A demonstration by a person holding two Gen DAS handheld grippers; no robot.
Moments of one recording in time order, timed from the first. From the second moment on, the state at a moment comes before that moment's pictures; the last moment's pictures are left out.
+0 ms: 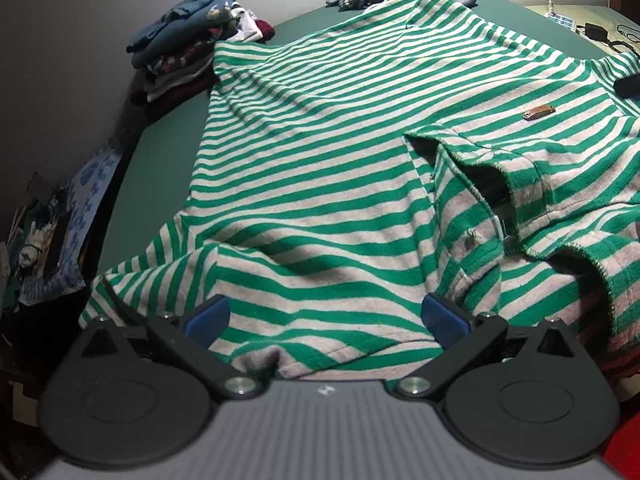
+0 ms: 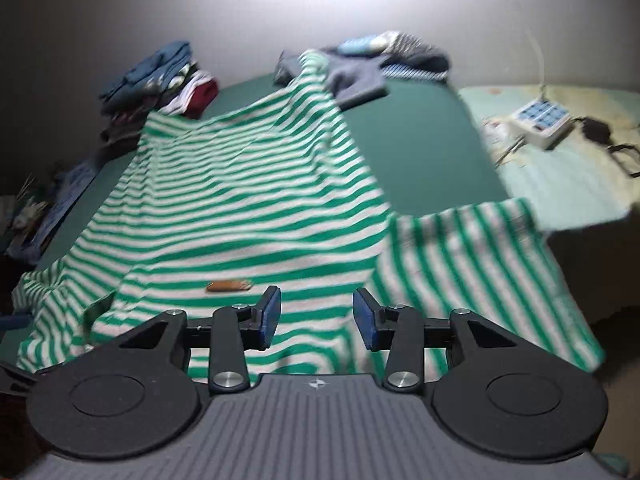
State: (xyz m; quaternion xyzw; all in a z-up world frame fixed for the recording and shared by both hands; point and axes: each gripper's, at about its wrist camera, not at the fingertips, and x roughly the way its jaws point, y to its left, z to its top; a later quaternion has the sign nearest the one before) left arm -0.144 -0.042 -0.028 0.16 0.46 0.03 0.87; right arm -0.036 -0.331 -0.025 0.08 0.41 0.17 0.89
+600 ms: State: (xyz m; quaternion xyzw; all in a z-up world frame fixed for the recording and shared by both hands) left arm -0.146 0.110 -0.007 -0.02 0.46 0.15 0.88; right arm -0.052 -0.271 -0.039 -0.06 0.45 0.17 0.88
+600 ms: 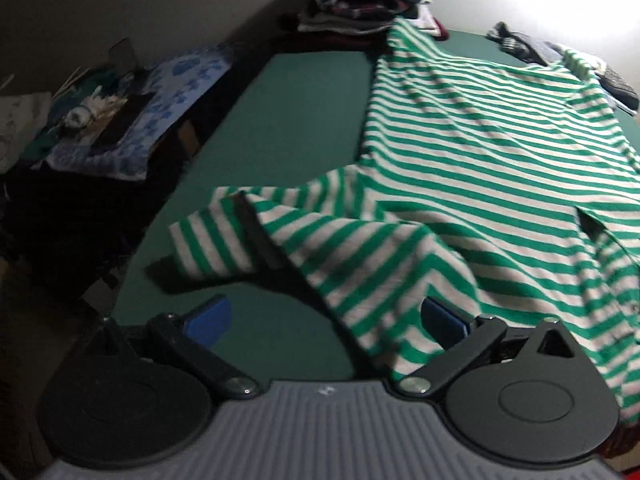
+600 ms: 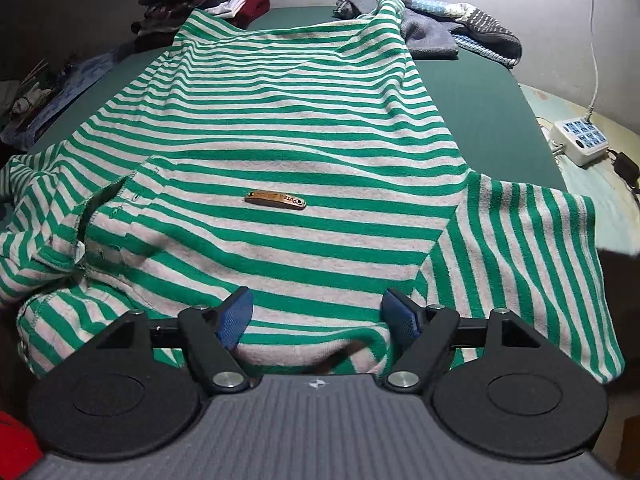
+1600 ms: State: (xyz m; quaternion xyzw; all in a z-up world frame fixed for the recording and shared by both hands) left arm -0.155 0.232 -0.024 -0.02 0.41 0.05 0.91; right arm -0.080 0.068 -0.040 -0.17 0.39 0.45 0.79
